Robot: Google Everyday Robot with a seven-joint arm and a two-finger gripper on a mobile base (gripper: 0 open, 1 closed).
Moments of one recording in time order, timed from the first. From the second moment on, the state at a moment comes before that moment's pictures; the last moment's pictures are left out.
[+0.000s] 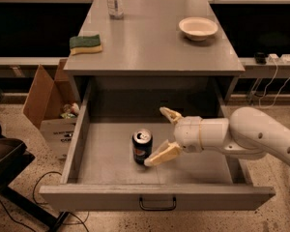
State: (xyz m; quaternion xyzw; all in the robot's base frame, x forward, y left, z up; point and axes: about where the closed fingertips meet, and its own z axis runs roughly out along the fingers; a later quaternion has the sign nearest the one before) arm 0.498 -0.027 0.728 -0.53 0.64 0.30 0.47
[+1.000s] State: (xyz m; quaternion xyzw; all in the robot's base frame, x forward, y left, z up) arm 0.513 0.025 0.663 -0.54 0.64 0.34 0.44
